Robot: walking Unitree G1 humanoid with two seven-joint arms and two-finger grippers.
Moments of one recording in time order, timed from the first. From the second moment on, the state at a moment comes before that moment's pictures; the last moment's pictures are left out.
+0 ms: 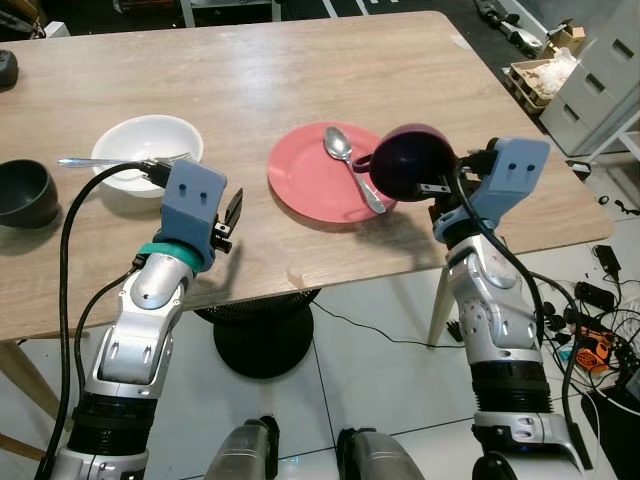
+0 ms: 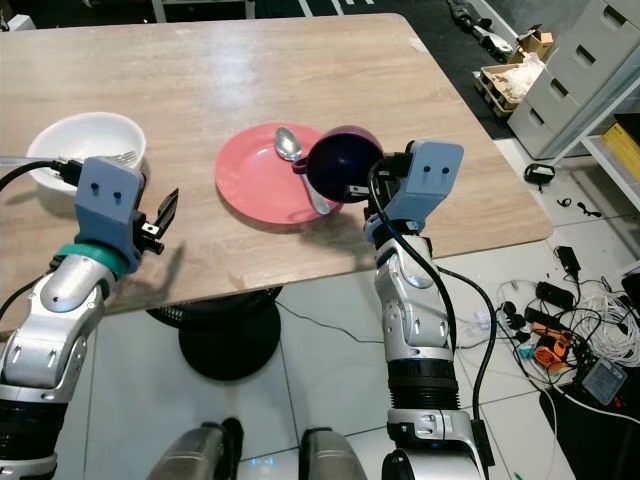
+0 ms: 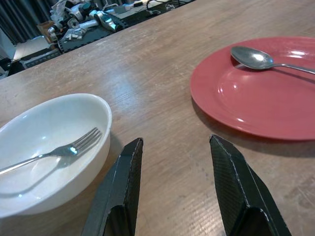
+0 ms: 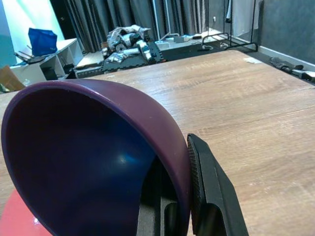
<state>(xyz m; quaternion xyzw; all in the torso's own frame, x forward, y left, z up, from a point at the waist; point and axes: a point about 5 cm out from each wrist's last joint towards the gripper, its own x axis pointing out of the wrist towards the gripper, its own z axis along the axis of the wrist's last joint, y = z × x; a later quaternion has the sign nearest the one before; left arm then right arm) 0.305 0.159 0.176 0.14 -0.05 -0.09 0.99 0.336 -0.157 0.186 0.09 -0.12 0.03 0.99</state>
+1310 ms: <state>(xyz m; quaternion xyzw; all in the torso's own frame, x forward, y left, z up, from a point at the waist) 0.282 0.159 0.173 0.12 -0.01 -0.10 0.99 0.400 -0.196 0.177 0.30 0.06 -0.13 0.95</state>
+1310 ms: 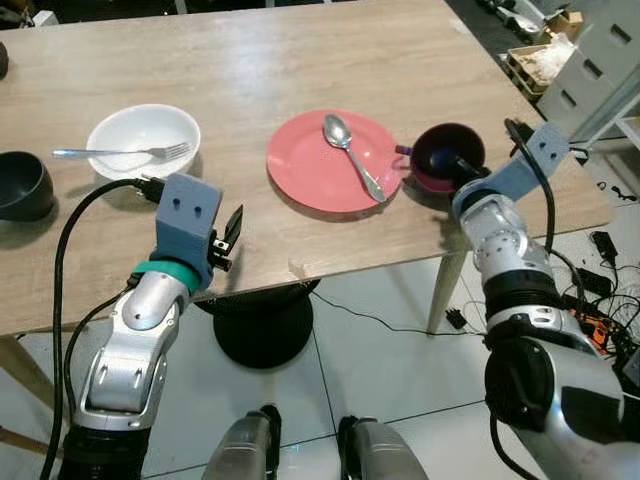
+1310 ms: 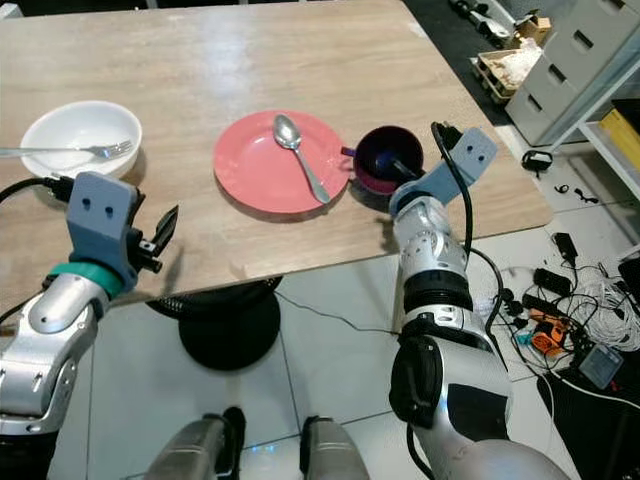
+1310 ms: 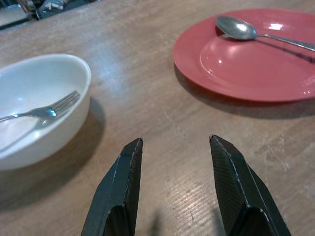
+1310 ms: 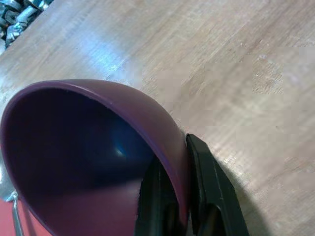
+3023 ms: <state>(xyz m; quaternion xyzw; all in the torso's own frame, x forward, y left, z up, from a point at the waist) 0.278 0.157 0.177 0.11 -0.02 -0.08 0.99 0.422 -0.140 0.232 0.23 -0.04 -0.06 0.97</state>
